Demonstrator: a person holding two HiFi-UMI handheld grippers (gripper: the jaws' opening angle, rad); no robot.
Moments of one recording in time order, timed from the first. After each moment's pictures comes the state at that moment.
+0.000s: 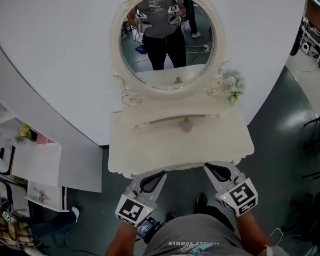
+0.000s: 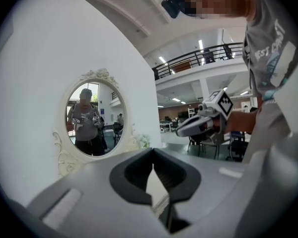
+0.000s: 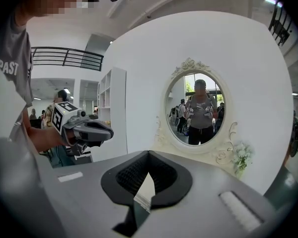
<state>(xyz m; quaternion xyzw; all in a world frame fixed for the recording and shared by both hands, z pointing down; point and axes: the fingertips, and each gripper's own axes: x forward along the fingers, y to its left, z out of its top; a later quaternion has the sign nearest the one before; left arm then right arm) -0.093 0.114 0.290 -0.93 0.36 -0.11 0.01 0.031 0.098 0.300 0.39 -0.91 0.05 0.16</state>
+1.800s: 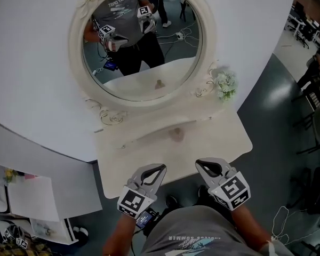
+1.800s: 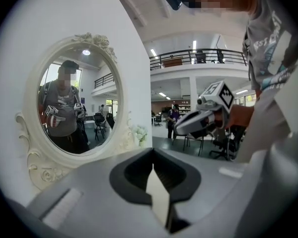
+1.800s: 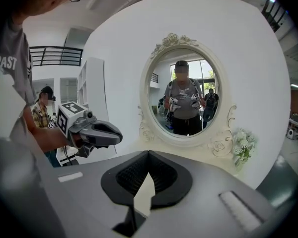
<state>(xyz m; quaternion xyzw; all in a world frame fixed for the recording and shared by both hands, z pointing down) -0.089 -0.053 0.347 -0.96 0.25 -0.15 -0.02 0.010 -0.039 0.345 0.43 -0.87 0.12 0.19</state>
